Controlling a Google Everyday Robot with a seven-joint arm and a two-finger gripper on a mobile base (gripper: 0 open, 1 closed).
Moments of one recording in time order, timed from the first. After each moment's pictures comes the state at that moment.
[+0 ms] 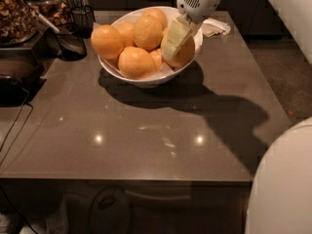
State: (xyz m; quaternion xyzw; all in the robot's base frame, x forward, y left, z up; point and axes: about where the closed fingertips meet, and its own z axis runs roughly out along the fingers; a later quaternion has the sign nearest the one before) arm 0.631 -0.075 0.957 -0.46 0.87 0.07 0.16
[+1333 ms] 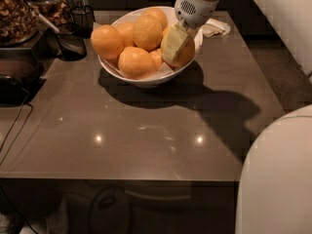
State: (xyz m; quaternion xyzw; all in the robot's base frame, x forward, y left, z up) arm 0.641 -0.074 0.938 -0.46 0.87 0.06 0.14
